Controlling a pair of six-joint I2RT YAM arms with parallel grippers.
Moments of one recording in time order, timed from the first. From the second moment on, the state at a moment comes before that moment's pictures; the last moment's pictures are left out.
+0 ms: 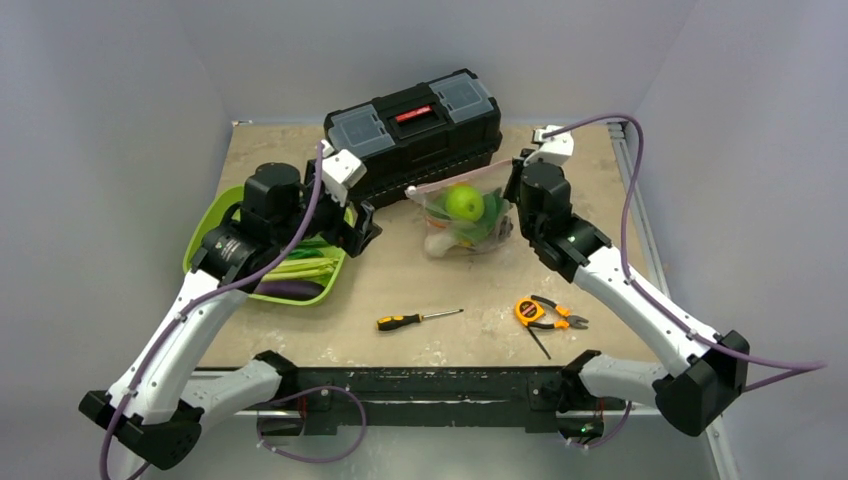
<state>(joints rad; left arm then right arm) -0.50 1.02 1.27 -0.71 0.25 0.09 0.59 1.16 1.06 -0.10 0.60 0.28</state>
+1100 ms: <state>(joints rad) -0.50 0.82 1.11 -0.67 0.16 0.03 -0.15 1.51 0.91 -0.24 0.49 0.70</state>
